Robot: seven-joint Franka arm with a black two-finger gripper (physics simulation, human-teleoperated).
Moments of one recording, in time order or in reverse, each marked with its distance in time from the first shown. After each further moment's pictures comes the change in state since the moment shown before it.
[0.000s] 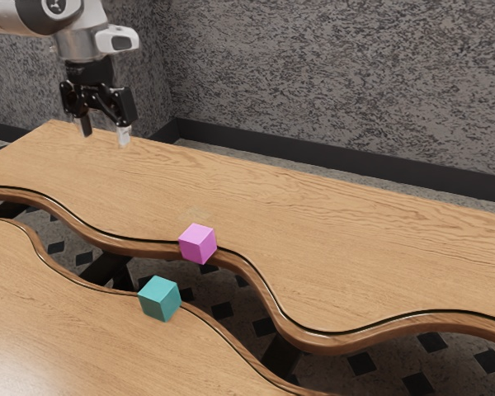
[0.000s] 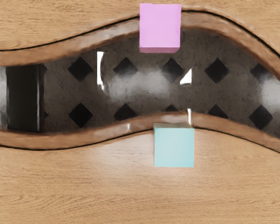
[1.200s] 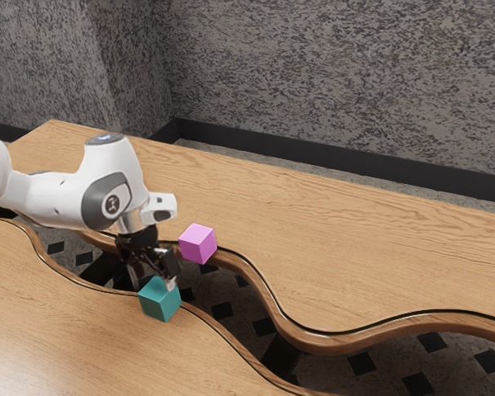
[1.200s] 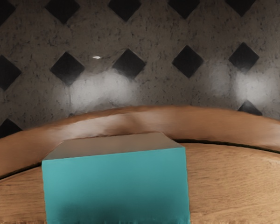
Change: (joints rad) arm -0.049 0.046 -0.017 -0.788 -0.173 0.854 0.137
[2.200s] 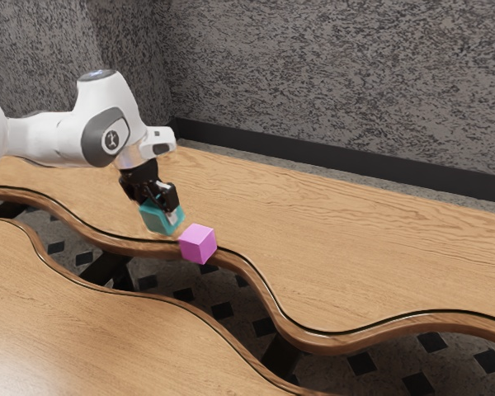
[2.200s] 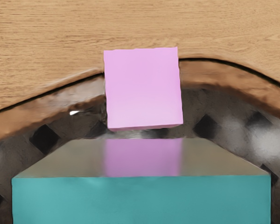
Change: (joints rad) arm -0.013 0.078 0.093 0.350 0.029 -0.137 0.019
